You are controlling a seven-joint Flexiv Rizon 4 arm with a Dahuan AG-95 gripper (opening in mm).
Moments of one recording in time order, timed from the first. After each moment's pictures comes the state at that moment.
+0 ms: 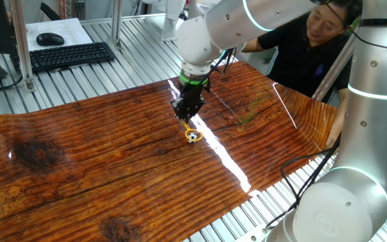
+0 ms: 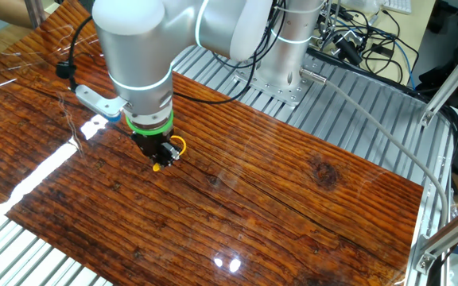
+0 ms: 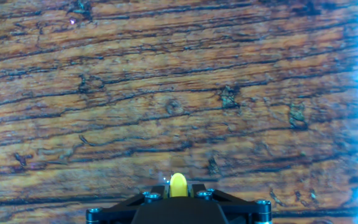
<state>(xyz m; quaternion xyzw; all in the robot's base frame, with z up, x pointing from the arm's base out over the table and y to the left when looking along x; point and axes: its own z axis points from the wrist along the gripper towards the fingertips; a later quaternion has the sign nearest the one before) 0.538 -0.085 0.027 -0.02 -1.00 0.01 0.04</state>
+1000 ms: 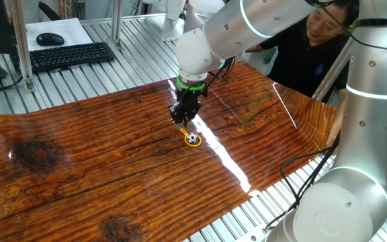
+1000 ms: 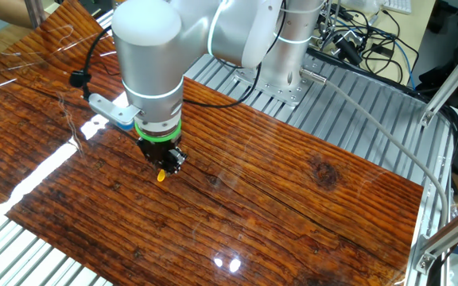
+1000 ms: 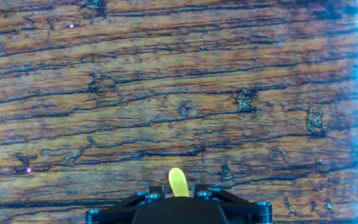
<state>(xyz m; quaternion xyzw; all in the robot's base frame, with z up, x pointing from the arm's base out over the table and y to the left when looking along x) 0.536 -0.076 0.017 0.00 -1.00 0.01 0.03</state>
